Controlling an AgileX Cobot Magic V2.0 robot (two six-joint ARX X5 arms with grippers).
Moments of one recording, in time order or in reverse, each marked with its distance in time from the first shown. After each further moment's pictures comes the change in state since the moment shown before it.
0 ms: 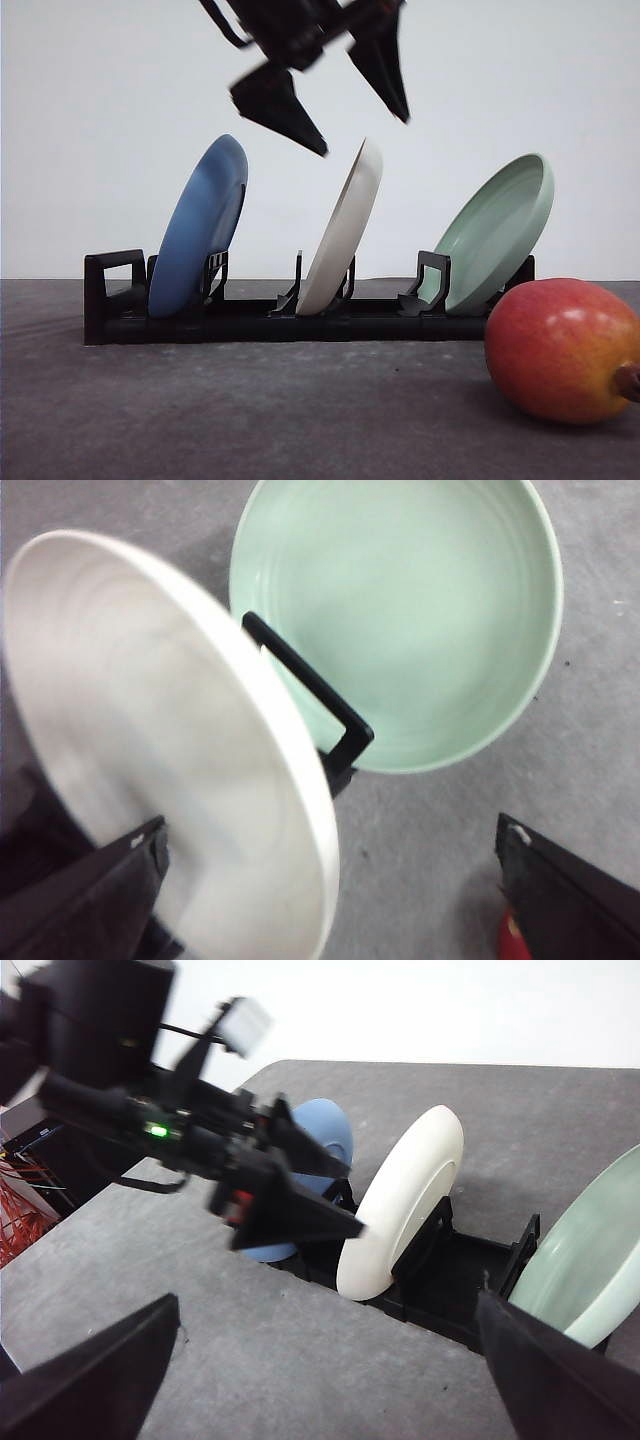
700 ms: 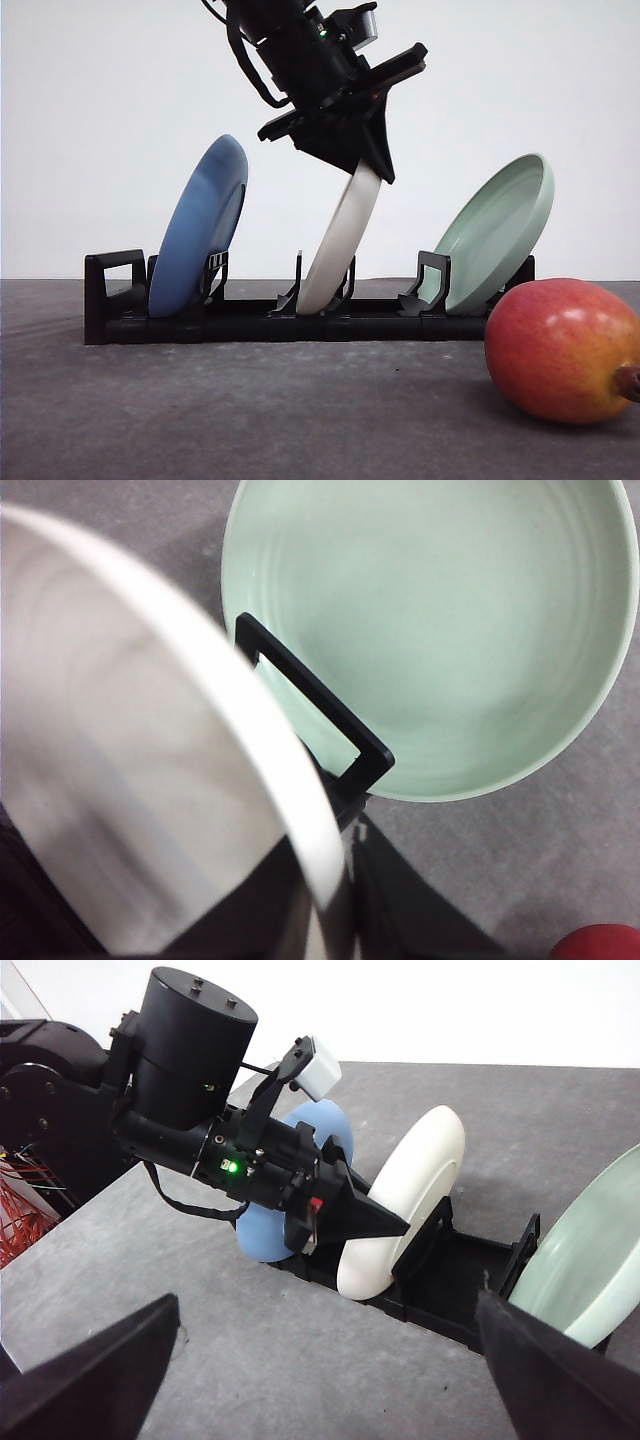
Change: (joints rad) left_arx -0.013 0.087 0.000 0.086 -0.025 -0.002; right_arx 0.000 0.000 0.000 0.000 0.000 0.002
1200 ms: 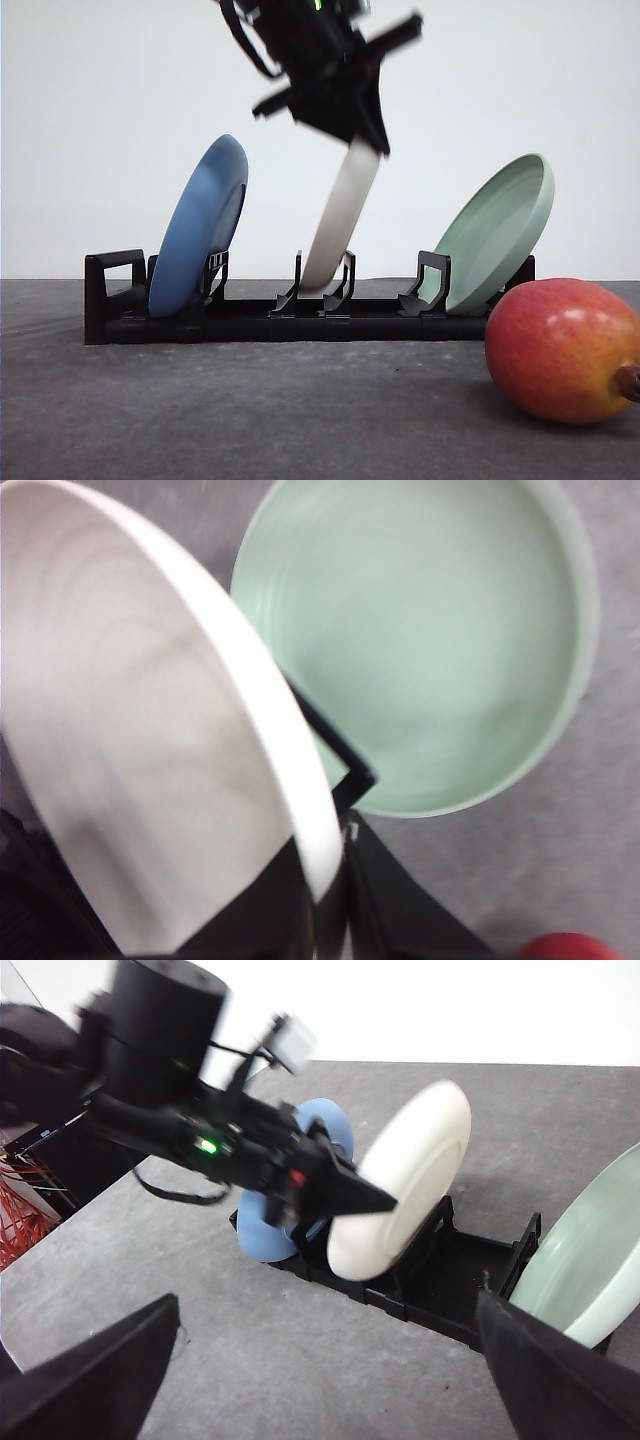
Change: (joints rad) left_arx -0.008 -0.065 0.011 -0.021 -0.003 -0.034; right_arx 0.000 0.000 0.000 0.000 0.000 0.004
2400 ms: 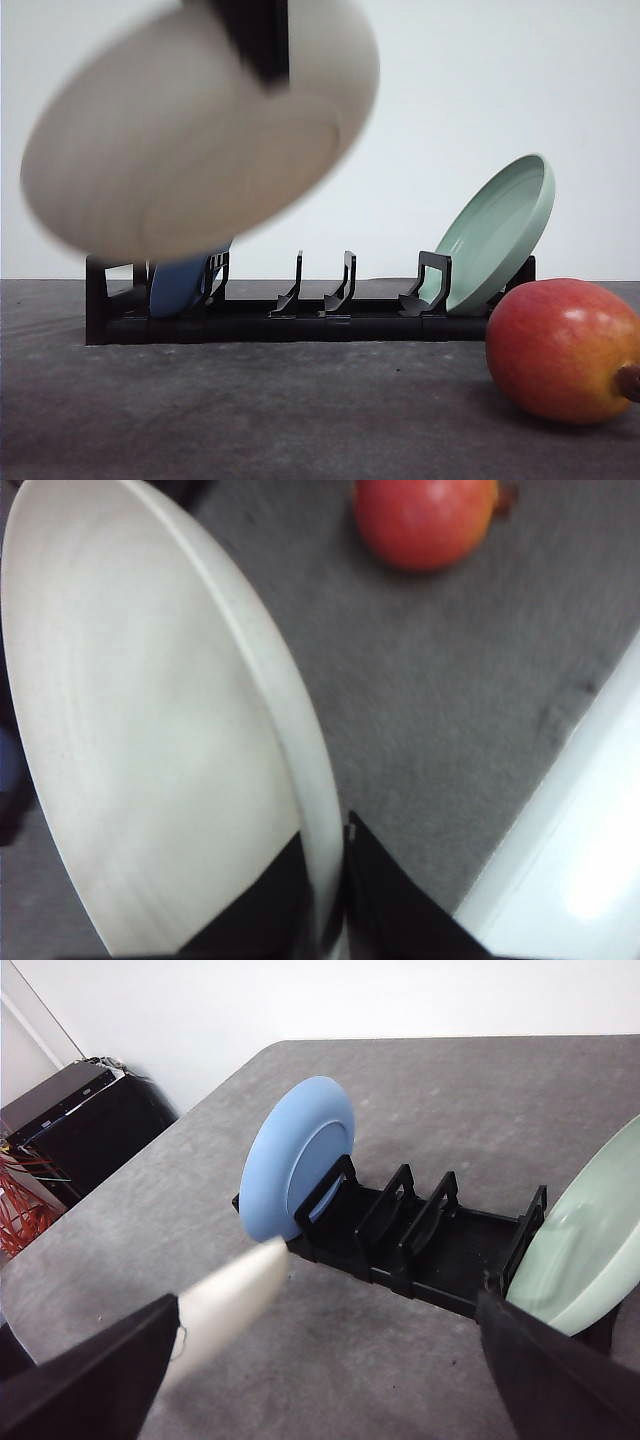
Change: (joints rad) left_arx -0.604 -0.407 -0.352 -0.506 -0.518 -0.055; right_arx 0.001 0.000 0.000 -0.048 0.000 0.000
